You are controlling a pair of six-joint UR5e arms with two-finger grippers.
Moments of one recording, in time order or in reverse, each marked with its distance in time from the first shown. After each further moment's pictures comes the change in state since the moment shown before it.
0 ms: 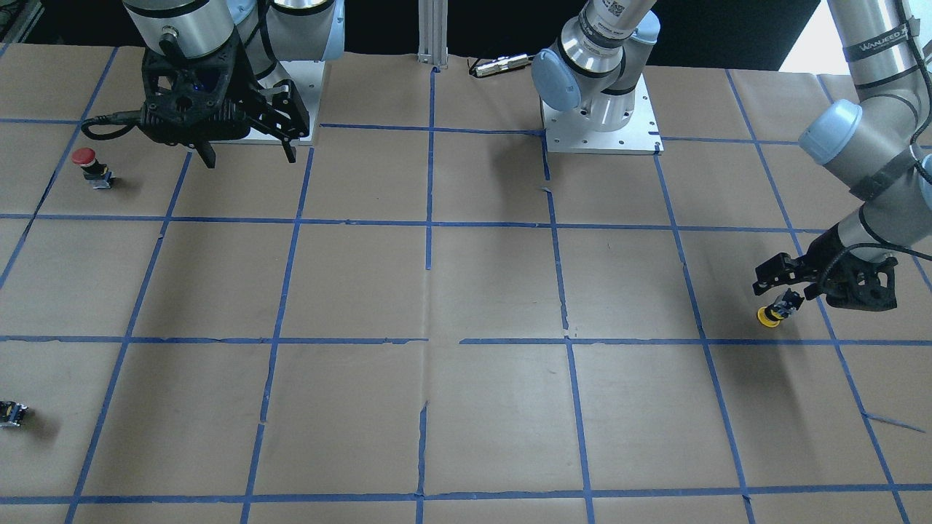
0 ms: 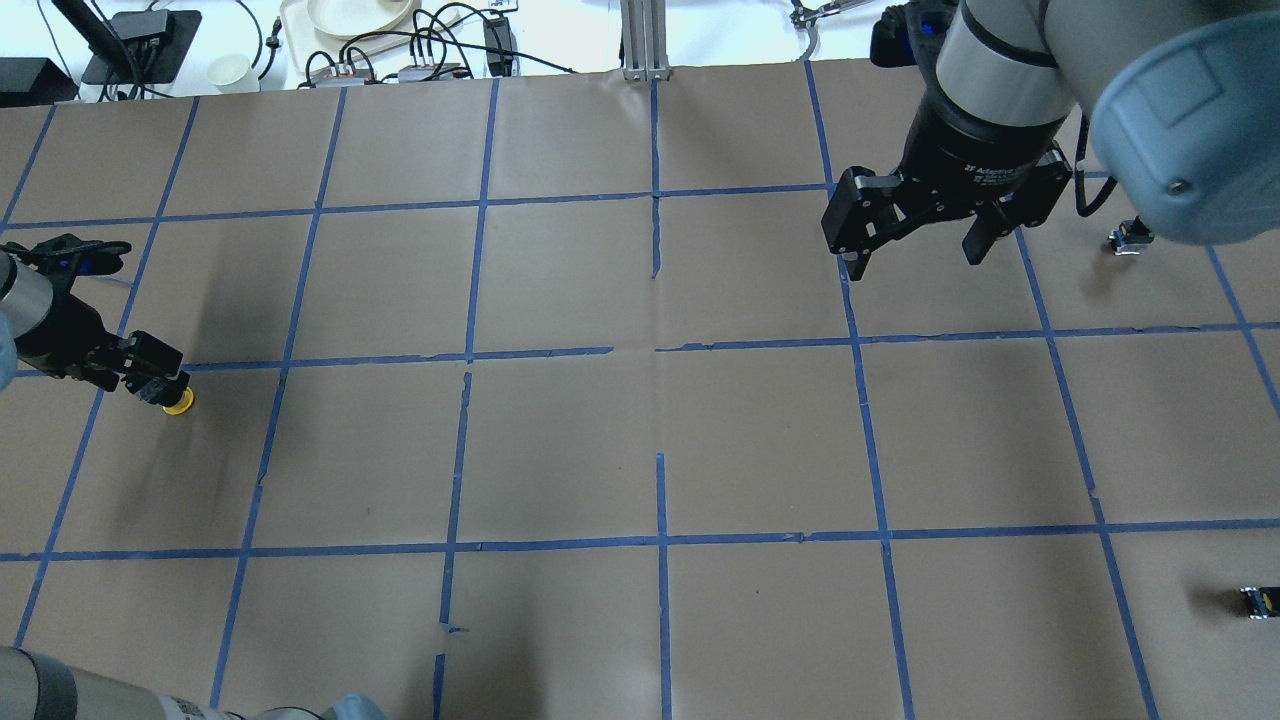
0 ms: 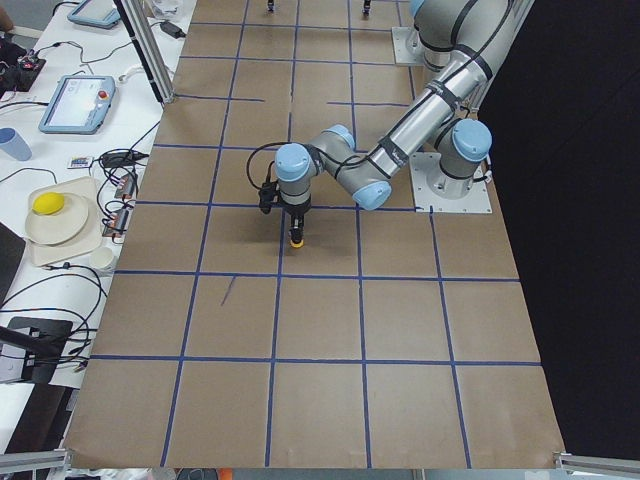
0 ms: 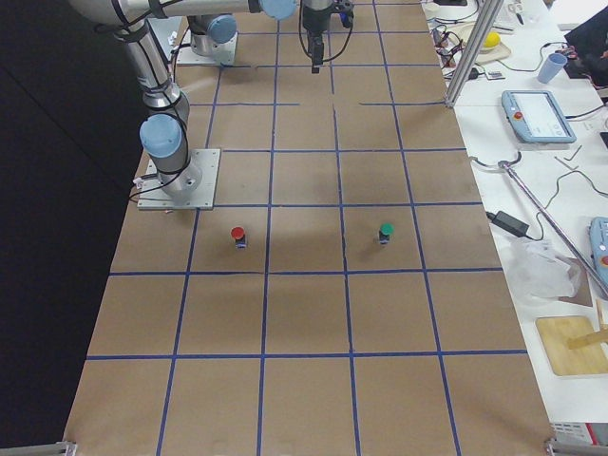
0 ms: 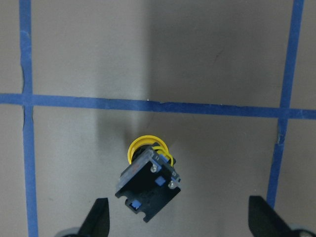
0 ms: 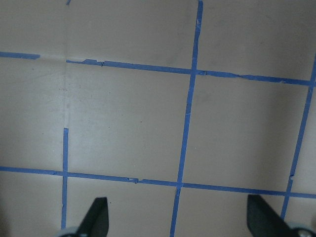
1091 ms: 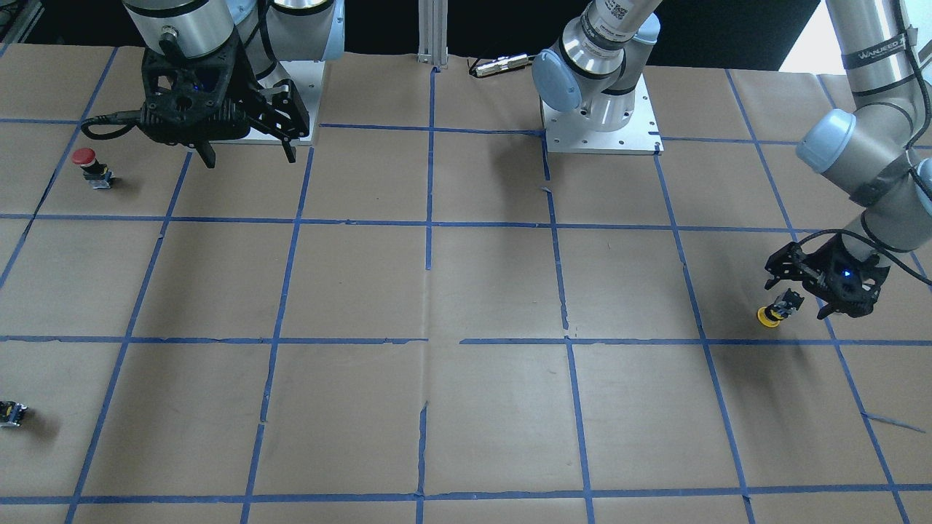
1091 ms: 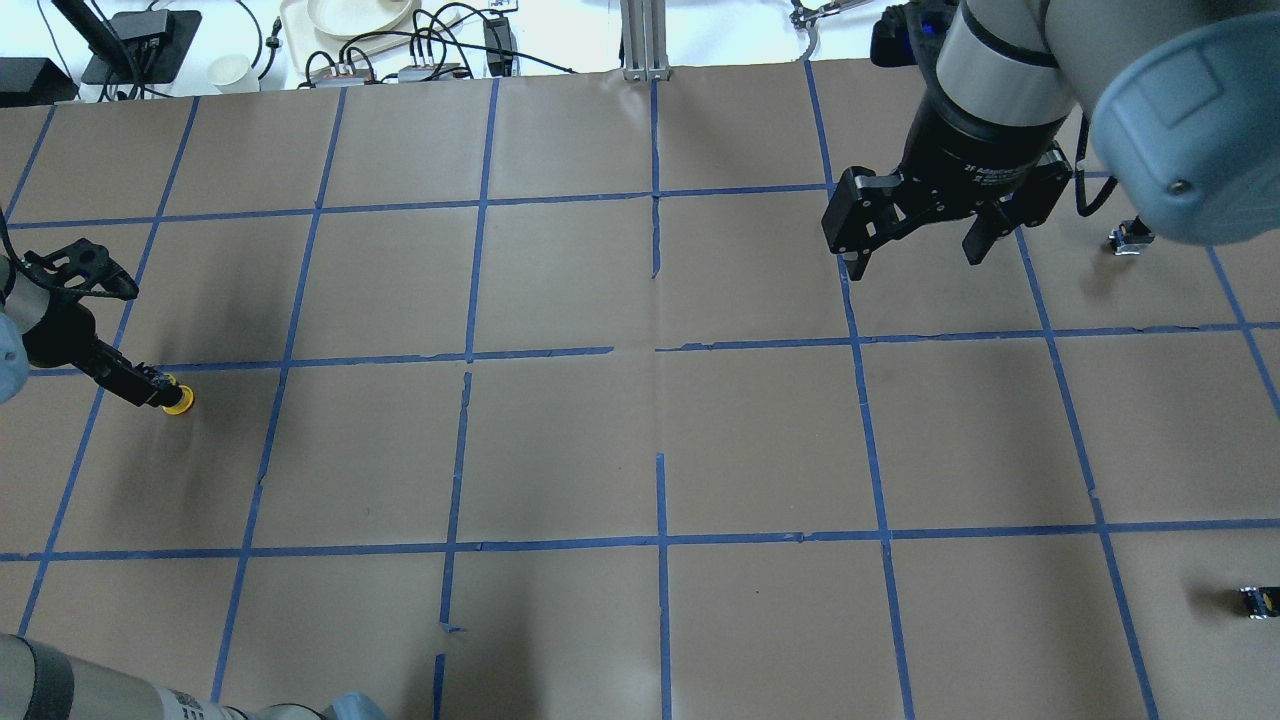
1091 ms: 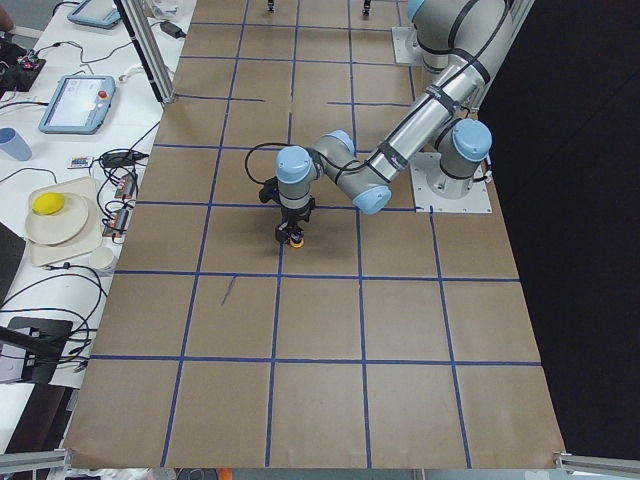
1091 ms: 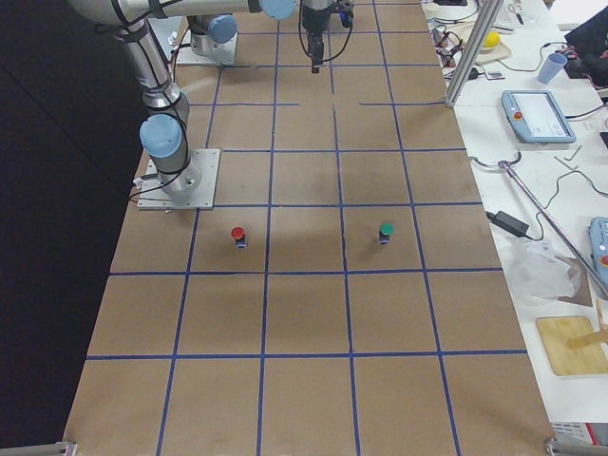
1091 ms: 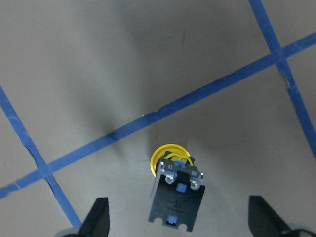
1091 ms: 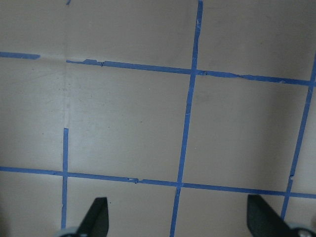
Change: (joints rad) left arm 0.007 -0.031 -0.004 0.097 0.028 0.575; right arm 0.000 0.000 0.000 0.000 0.000 0.000
